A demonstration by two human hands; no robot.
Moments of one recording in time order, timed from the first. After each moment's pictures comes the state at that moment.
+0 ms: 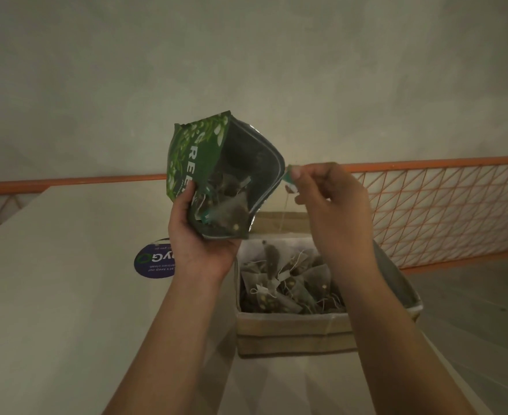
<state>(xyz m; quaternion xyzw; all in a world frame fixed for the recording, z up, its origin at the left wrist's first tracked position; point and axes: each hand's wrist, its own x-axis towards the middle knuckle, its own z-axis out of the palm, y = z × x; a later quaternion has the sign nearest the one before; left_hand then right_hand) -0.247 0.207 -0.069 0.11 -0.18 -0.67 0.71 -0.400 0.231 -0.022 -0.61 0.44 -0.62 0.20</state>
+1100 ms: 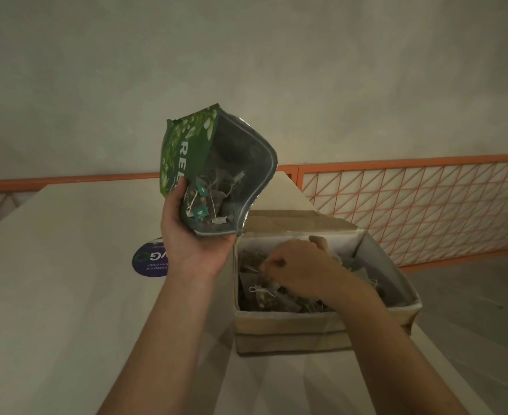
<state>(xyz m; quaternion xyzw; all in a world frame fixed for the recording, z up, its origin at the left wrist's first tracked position) -0.242 0.208 -0.068 0.08 -0.18 -0.68 0.71 -0.403 0.216 -0.073 -0.82 0.55 -0.08 0.12</state>
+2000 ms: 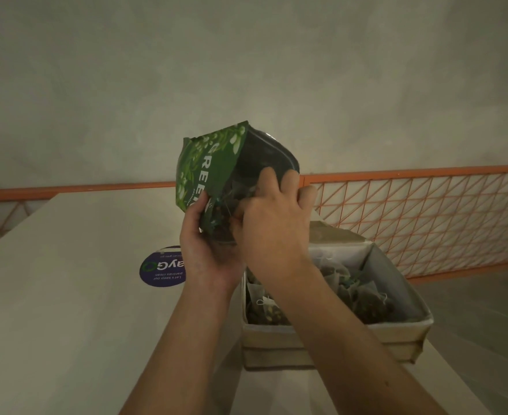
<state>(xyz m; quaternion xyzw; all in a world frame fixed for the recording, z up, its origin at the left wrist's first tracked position) -0.249 0.207 -0.073 0.10 -0.17 -0.68 0.70 -0.329 0.218 -0.028 -0.71 0.59 -0.29 -0.26</state>
